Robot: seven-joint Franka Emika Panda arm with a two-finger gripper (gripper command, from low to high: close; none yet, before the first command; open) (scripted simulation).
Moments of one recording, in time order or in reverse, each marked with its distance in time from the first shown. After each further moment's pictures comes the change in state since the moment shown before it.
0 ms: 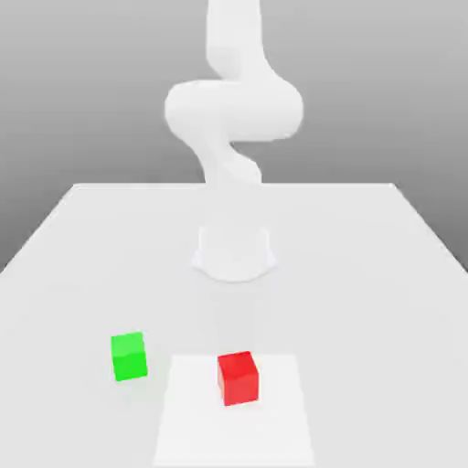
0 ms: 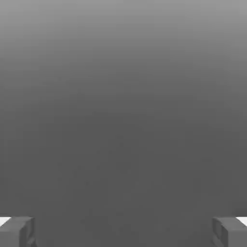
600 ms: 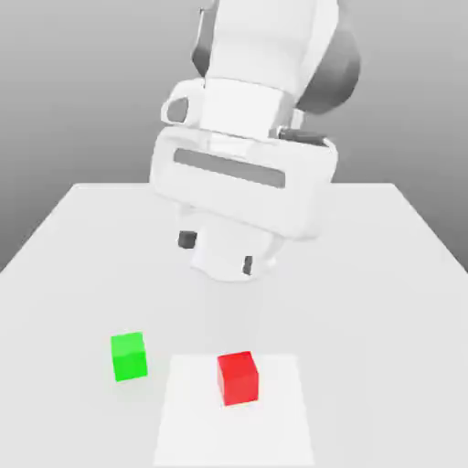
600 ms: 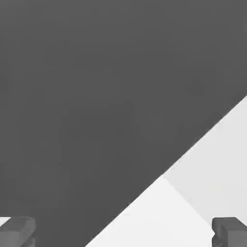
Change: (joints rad) arm -0.328 0.496 0.314 -0.277 -0.158 0.268 0.863
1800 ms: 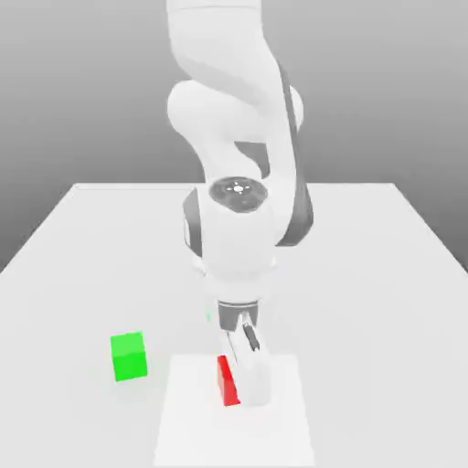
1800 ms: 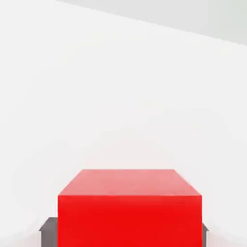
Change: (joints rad) arm 0.127 0.489 -0.185 -0.136 -0.131 0.389 0.581
